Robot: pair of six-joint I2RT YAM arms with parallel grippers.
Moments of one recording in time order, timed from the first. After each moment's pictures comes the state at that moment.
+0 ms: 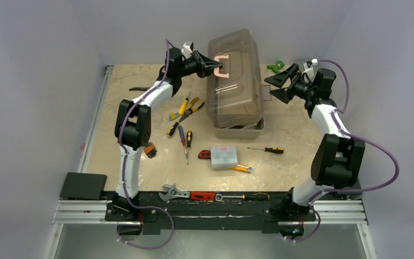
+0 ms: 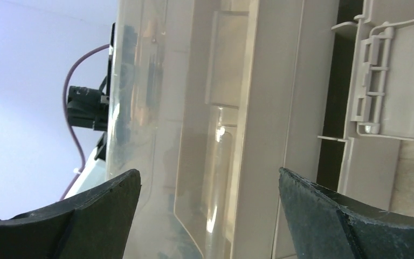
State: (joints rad) left arm -0.34 2.26 1.86 0.39 0.75 -1.55; right arm -0.20 1.59 1.18 0.04 -0.89 0.87
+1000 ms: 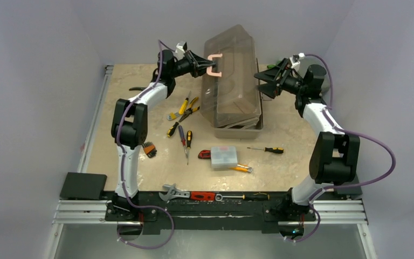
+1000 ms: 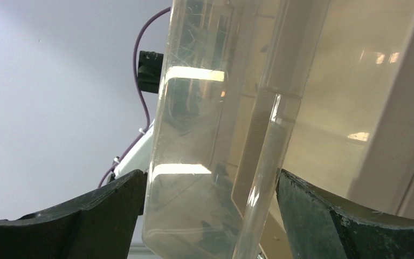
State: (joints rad) left arm -0.29 2.26 1.78 0.57 0.82 -1.65; right arm -0.10 1.63 1.16 0.35 -1.06 1.18
